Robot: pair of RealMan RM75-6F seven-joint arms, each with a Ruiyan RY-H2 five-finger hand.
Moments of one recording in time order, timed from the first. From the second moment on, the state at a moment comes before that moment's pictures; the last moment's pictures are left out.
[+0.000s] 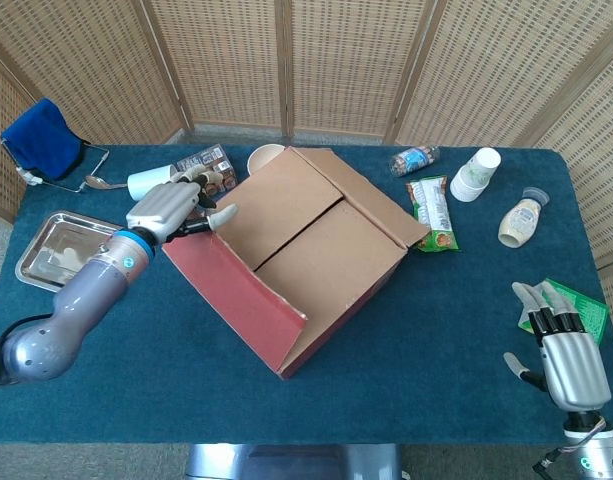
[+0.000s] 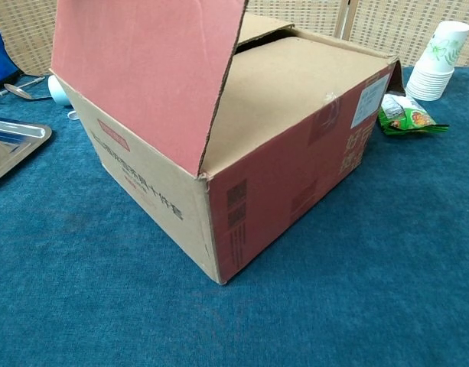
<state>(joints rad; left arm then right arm) -1.18 -0.83 -0.27 -1.92 0.22 0.63 0.37 0.07 -1.12 0.06 -1.71 -1.62 1.57 -0.07</state>
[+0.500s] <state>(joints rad) -1.20 -0.62 -0.23 -2.01 0.30 0.49 0.28 0.07 -1.12 0.06 -1.71 -1.62 1.56 -0.08</state>
